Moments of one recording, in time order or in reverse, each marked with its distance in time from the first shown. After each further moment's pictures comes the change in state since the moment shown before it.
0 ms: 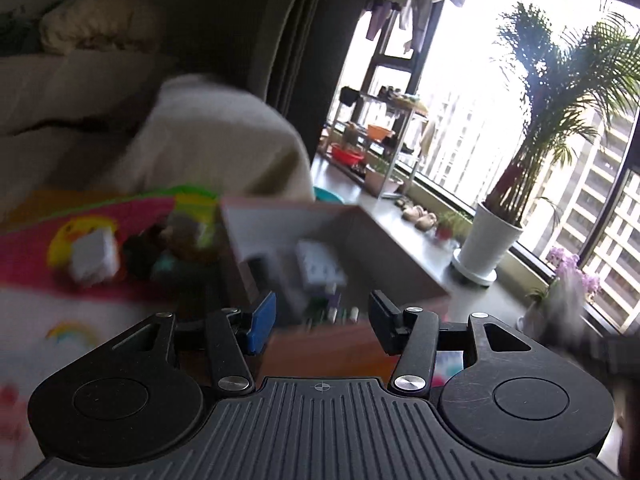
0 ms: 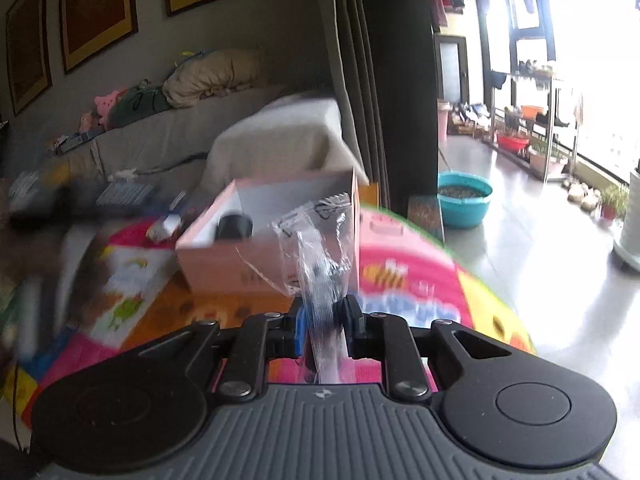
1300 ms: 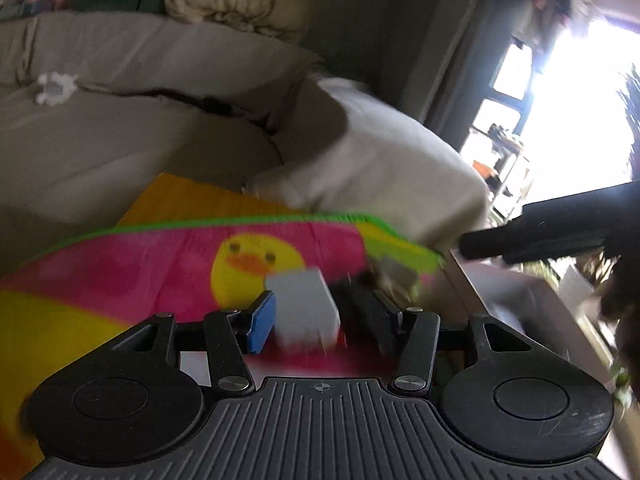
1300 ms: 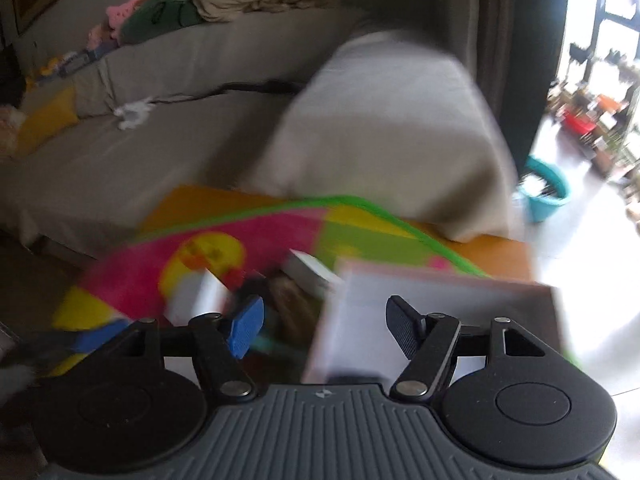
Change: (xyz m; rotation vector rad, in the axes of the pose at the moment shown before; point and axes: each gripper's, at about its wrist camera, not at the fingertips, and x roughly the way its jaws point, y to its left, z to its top) left arm 0.045 0.180 0.051 -0.217 -0.045 0.230; right arm 0.267 0.162 0.168 -0.125 0.324 0.081
